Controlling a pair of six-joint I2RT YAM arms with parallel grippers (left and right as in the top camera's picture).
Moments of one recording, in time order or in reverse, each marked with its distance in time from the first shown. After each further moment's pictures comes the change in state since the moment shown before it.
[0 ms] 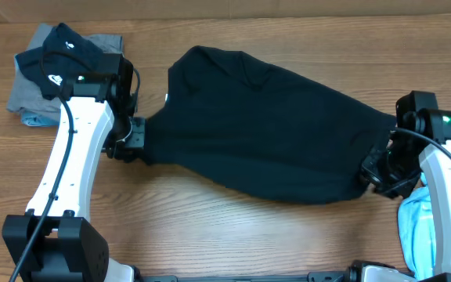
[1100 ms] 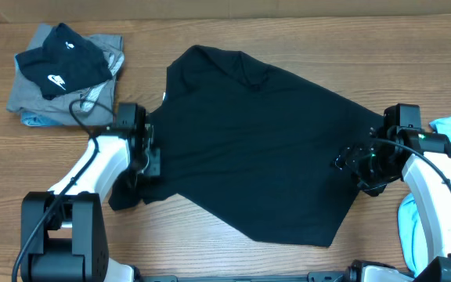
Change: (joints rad) left arm 0.012 0.001 -0.591 0.668 0.109 -0.012; right arm 0.000 -0.008 -0.273 0.452 -0.199 -0.014
